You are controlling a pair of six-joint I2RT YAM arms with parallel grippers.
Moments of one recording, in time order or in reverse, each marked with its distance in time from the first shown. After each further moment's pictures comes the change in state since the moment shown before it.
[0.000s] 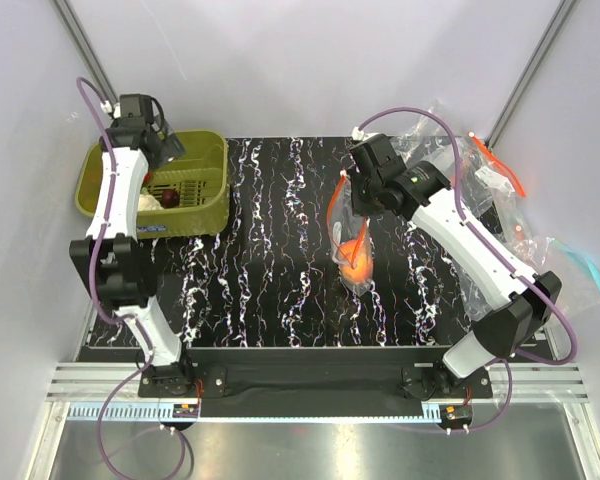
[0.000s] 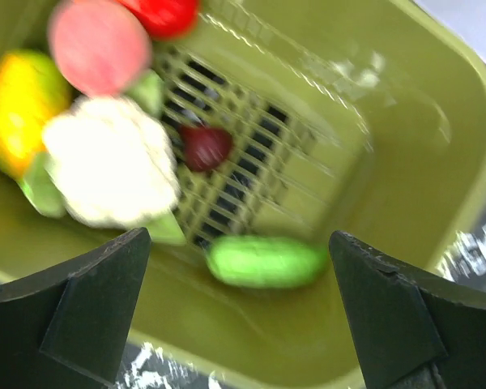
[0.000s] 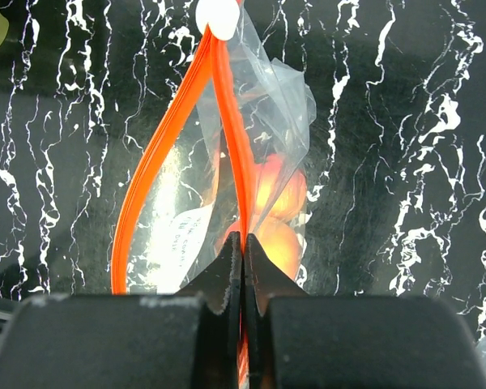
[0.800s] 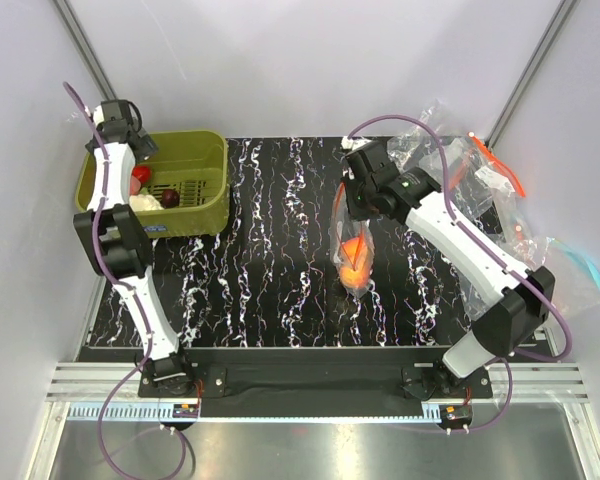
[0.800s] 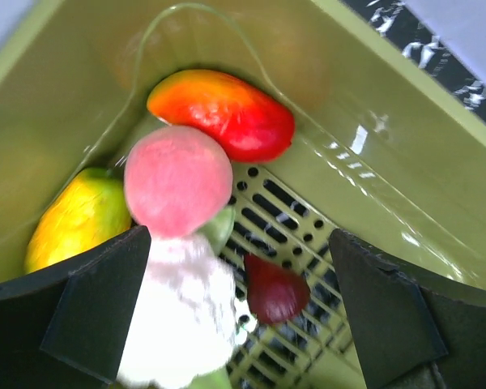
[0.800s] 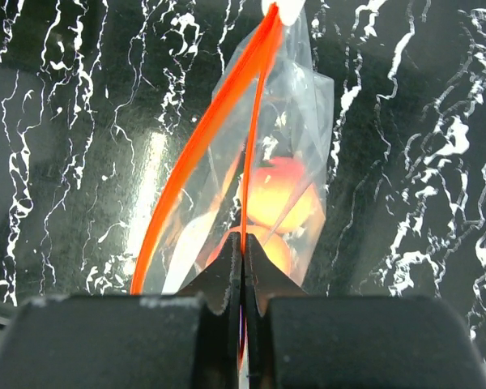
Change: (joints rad) left arm 0.171 0.315 0.177 0.172 -0.080 0.077; right arm -0.001 0.002 -0.090 0.093 -0.032 -0.096
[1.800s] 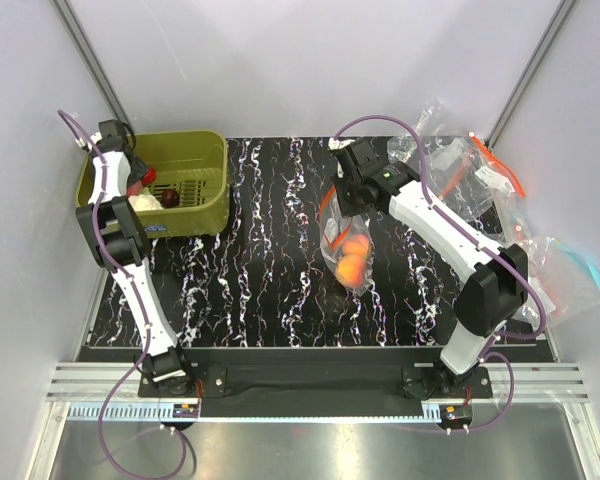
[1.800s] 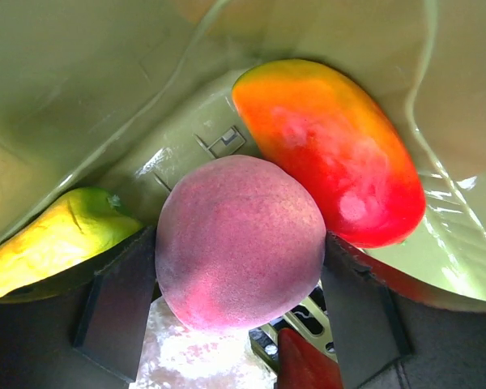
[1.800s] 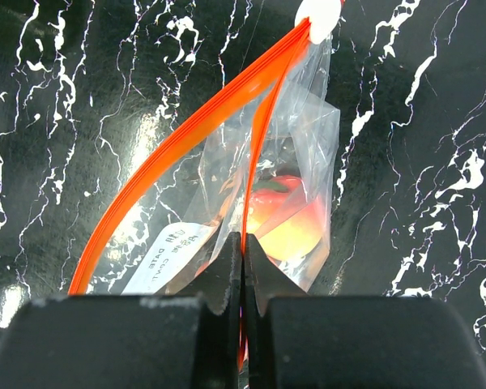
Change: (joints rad) left arm 0.084 0.240 0.099 -0.037 -0.010 -0.150; right arm -0.029 0.149 0.036 0.066 -0.050 -0.077
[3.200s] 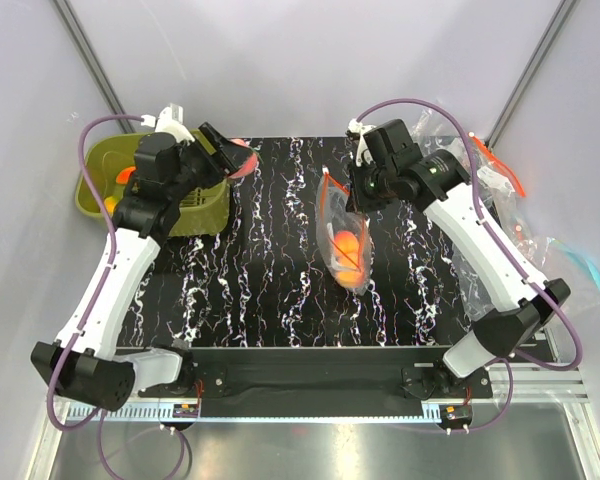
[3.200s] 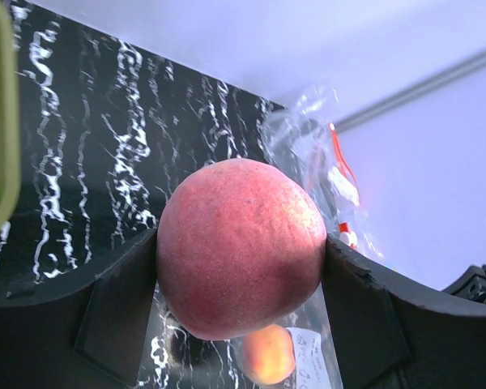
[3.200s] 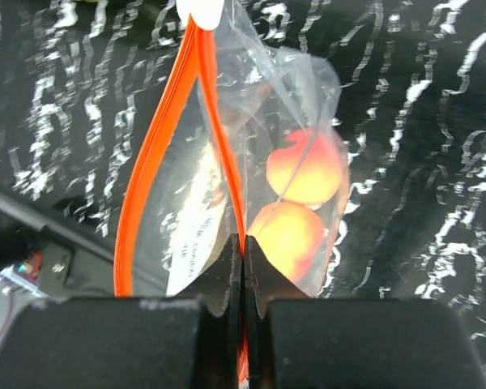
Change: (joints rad) left arm -0.579 -1.148 -0.813 0.383 0.494 -0.186; right arm -0.002 -0.142 0.203 -0.270 -0.178 0.078
